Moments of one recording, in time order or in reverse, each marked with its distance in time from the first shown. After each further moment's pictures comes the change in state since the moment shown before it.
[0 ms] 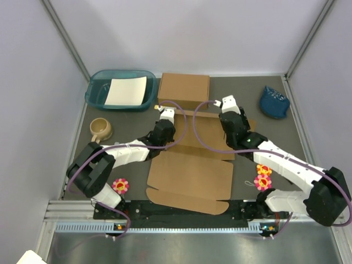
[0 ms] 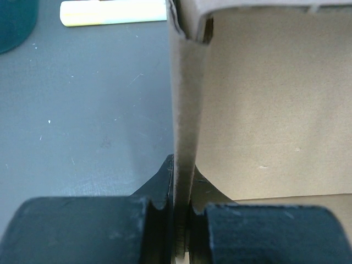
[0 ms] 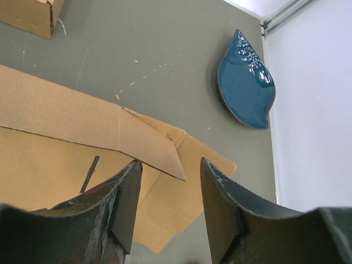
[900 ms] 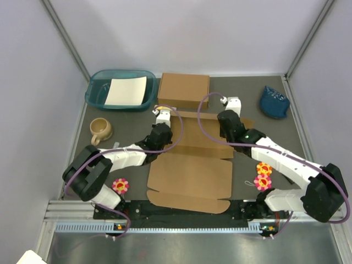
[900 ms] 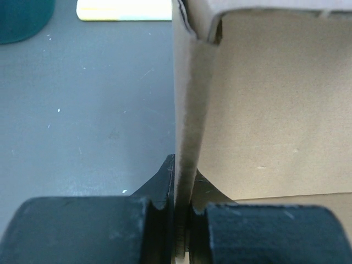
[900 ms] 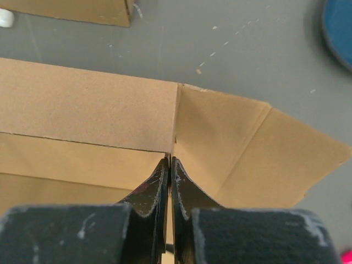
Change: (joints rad) left arm -0.005 -0.042 -0.079 0.076 -0.039 -0.033; right arm -0.014 0.052 0.043 -0.108 -0.214 0.391
